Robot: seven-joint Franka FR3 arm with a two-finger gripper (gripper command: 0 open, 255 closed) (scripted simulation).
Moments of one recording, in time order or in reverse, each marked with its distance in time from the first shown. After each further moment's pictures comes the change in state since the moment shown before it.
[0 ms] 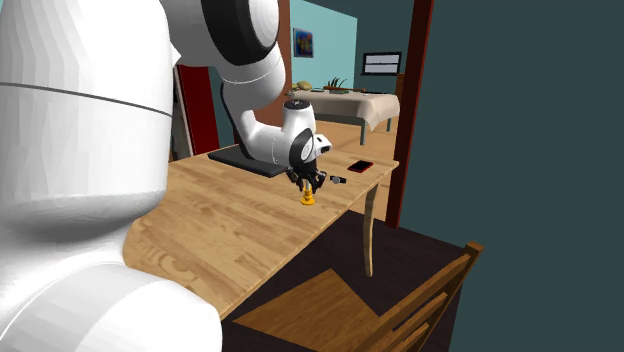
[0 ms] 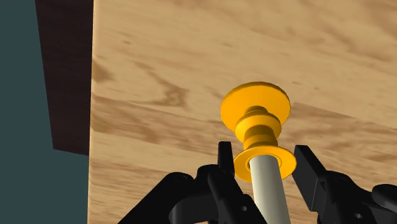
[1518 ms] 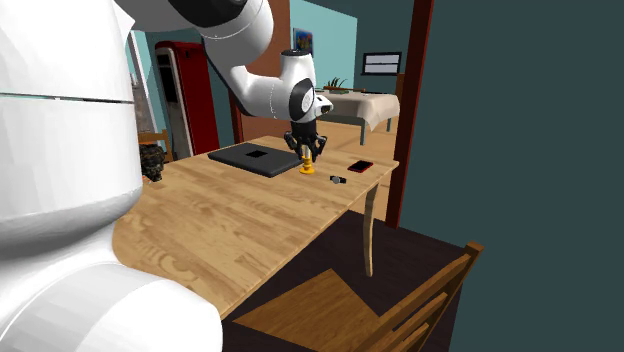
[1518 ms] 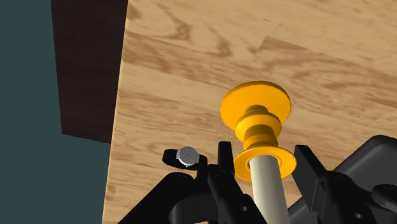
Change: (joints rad) arm 0.009 -0.190 -0.016 0.072 -0.029 -0.261 0.037
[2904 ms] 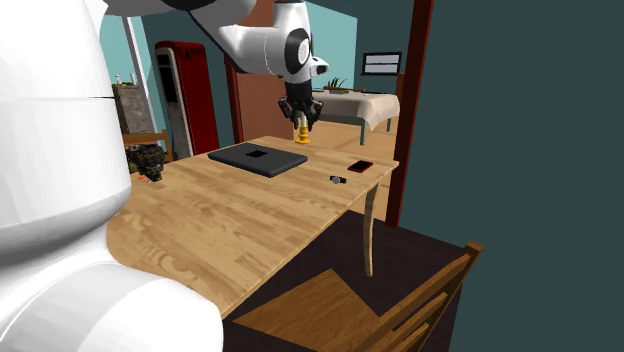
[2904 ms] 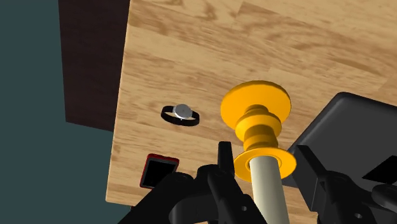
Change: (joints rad) arm 0.014 -0.077 0.006 0.171 -0.033 -0.246 0.054
